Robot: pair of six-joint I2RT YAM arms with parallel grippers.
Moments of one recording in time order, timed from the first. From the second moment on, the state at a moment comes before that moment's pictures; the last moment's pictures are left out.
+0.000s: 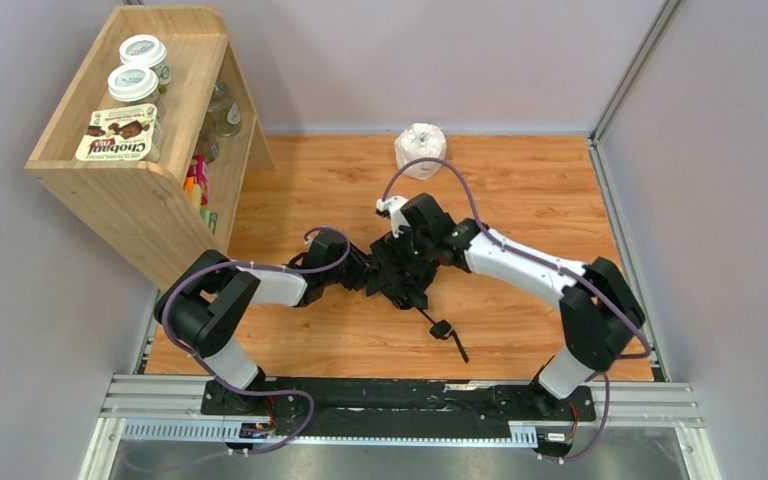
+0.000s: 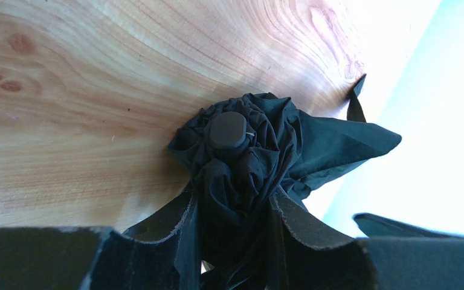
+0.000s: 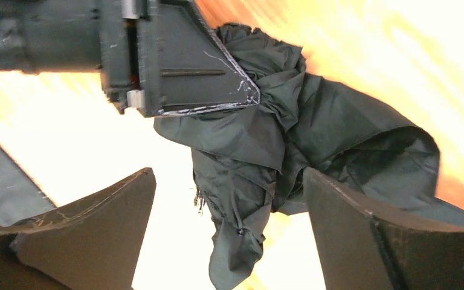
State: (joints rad) left arm -0.60 1.65 0.56 0.37 0.12 -1.34; right arm 0.74 1.67 1.19 -0.44 -0.26 0.13
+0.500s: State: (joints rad) left arm -0.59 1.65 0.57 0.37 0.12 -1.34; right arm 0.99 1.75 1.03 -0.11 0.26 -0.02
